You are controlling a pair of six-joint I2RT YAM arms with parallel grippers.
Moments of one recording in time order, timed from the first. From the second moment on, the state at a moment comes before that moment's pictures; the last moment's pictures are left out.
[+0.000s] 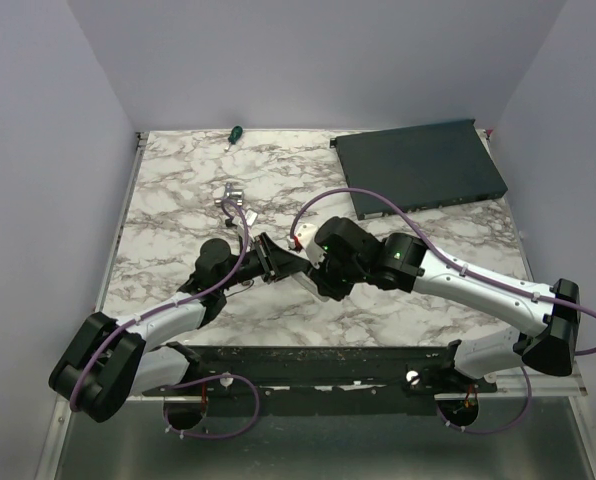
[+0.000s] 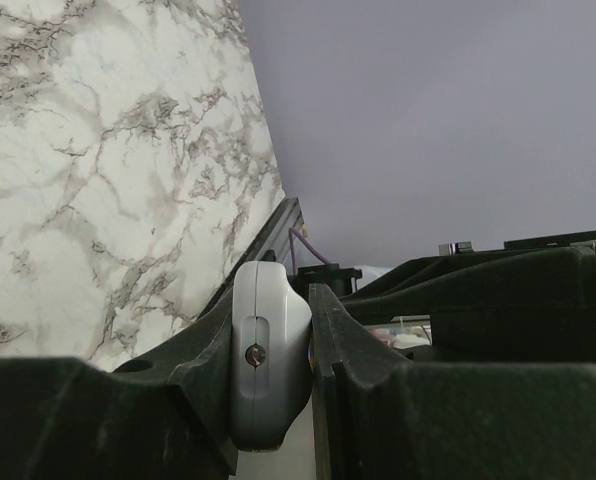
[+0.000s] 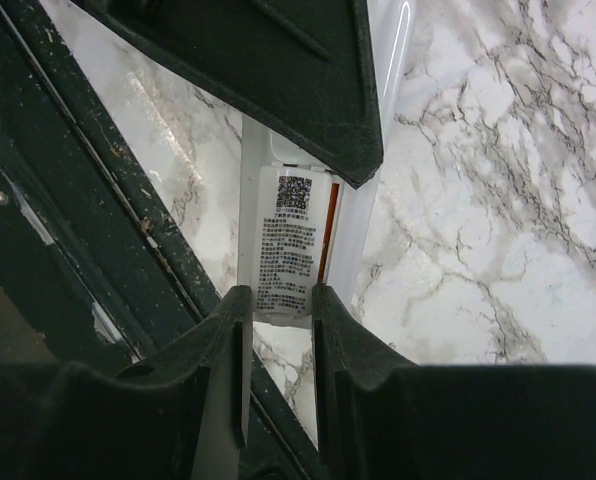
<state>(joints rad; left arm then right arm) -0.54 1.16 0.33 0.77 0.60 -1.26 1.08 1.38 1.27 -0.81 0.02 -0.03</state>
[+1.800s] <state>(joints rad) -0.54 1.10 0.33 0.66 0.56 -1.18 1.08 1.45 1.34 -0.87 0.02 -0.02</state>
